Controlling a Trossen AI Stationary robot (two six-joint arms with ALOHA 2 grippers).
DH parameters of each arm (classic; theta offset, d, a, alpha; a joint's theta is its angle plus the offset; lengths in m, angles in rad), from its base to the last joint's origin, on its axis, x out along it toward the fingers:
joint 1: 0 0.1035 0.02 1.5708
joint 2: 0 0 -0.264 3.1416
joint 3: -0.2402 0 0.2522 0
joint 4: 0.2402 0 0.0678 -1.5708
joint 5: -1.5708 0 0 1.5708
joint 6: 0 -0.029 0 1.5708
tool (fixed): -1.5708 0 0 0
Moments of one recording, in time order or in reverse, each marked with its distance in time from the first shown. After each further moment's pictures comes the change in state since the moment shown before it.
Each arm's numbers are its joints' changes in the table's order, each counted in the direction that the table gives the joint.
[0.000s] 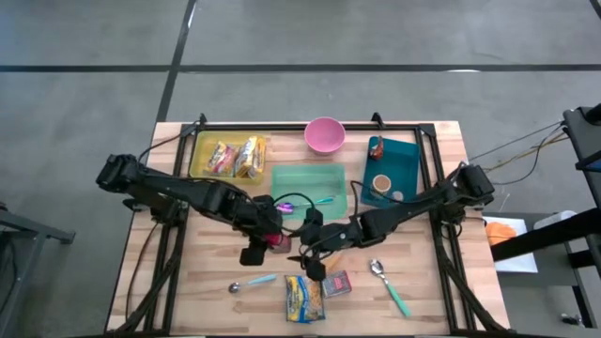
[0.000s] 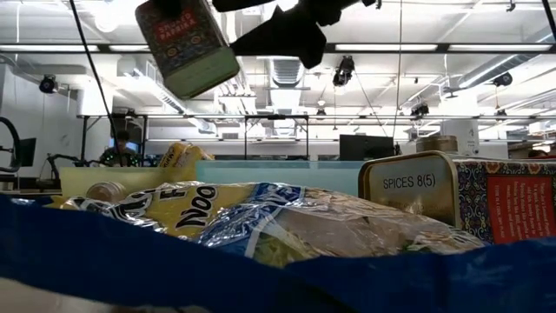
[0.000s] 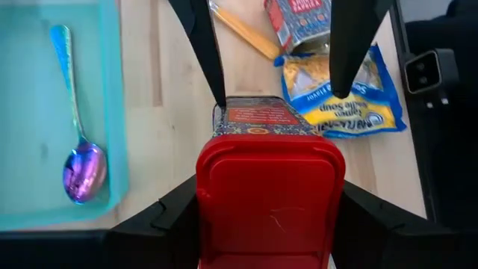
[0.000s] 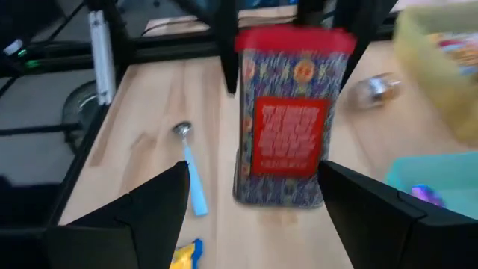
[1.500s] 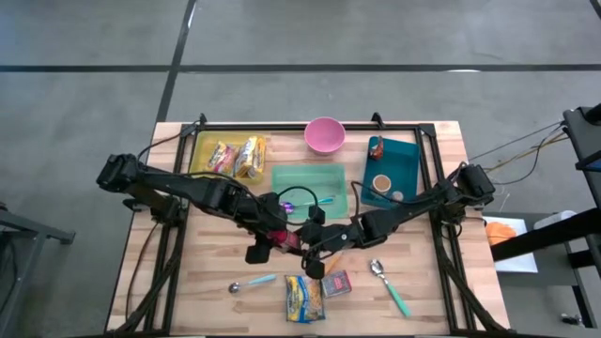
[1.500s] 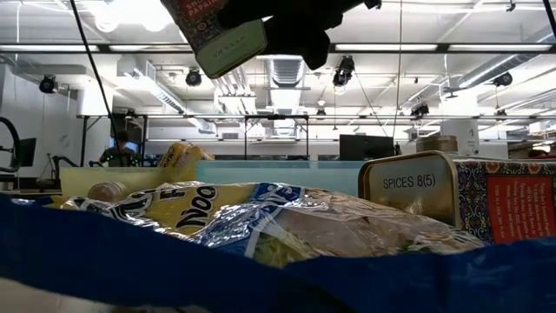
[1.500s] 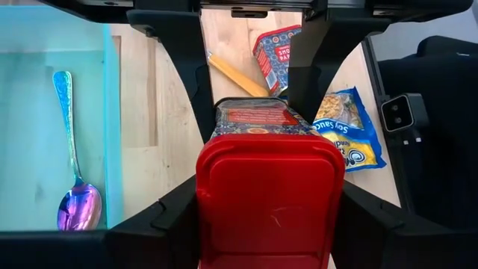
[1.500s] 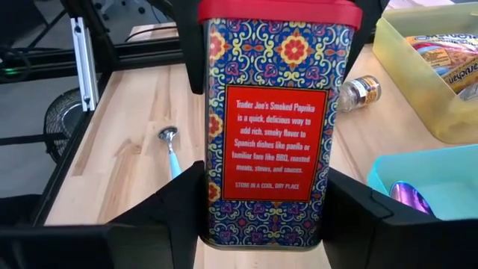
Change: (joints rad) left arm 0.005 0.002 -0.026 -0.084 0.043 -0.001; right arm -0.001 0.002 0.016 -0.011 0.075 -0.009
